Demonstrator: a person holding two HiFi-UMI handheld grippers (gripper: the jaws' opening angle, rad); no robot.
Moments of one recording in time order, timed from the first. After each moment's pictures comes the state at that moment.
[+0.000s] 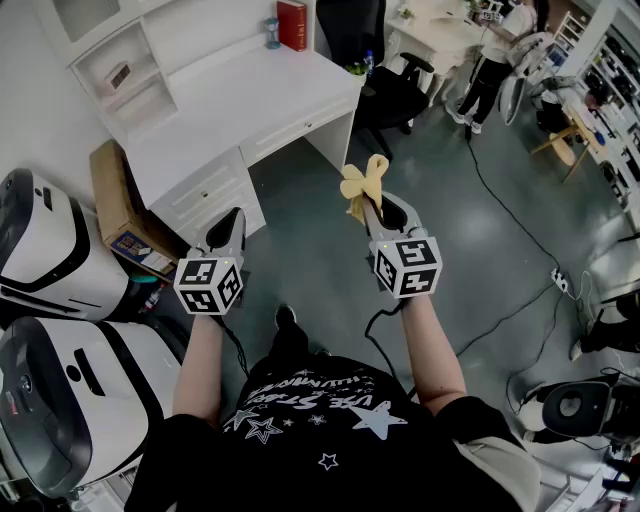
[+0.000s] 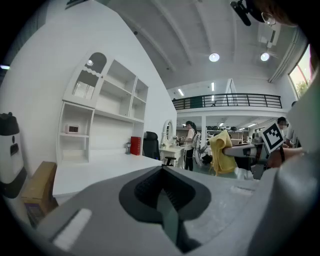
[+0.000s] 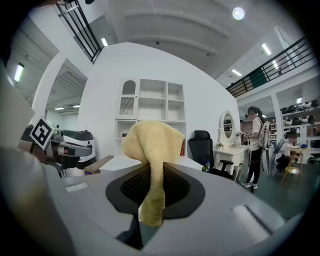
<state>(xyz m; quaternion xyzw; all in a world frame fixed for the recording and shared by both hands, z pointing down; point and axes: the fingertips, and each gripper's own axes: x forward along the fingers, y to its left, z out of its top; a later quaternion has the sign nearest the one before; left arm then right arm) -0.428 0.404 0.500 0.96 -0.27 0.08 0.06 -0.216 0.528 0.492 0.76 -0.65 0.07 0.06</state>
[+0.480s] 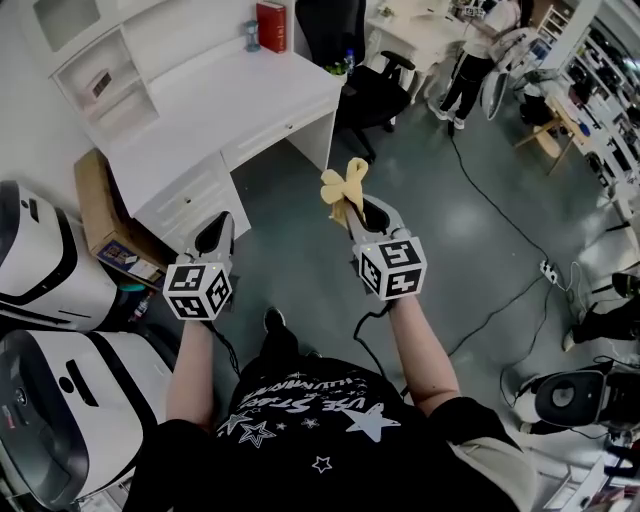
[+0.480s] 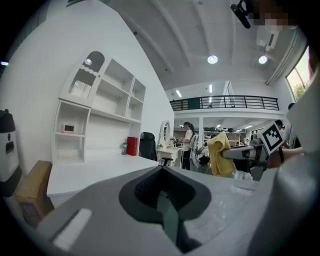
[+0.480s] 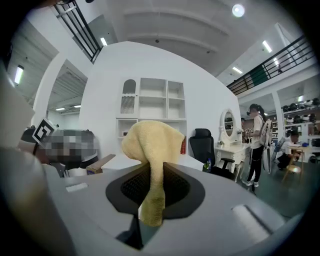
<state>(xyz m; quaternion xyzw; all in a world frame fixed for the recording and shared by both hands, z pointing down) -0.416 0.408 0.499 0.96 -0.26 0.07 0.06 -0.217 0.529 0.496 0.75 -0.66 0.07 0.06</state>
